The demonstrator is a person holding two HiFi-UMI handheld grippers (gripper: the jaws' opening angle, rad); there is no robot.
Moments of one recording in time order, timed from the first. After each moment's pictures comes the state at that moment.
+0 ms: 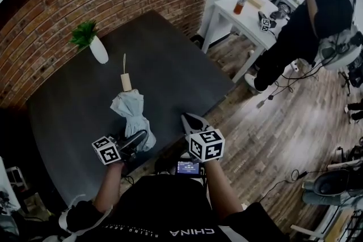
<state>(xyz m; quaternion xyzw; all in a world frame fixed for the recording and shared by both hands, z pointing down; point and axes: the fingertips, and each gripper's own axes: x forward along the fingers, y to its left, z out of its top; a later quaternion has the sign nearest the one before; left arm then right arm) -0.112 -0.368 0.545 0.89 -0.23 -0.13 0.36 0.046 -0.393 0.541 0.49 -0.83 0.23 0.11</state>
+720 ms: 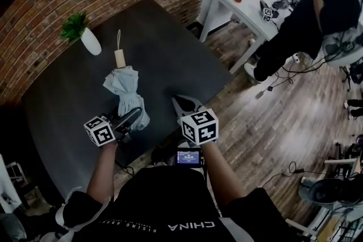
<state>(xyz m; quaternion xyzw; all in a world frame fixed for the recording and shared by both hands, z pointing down) -0.097 -0.439 0.537 0.90 -0.27 -0.09 0.34 0.043 -0.449 0.532 0.44 -0.86 0.21 0.14</state>
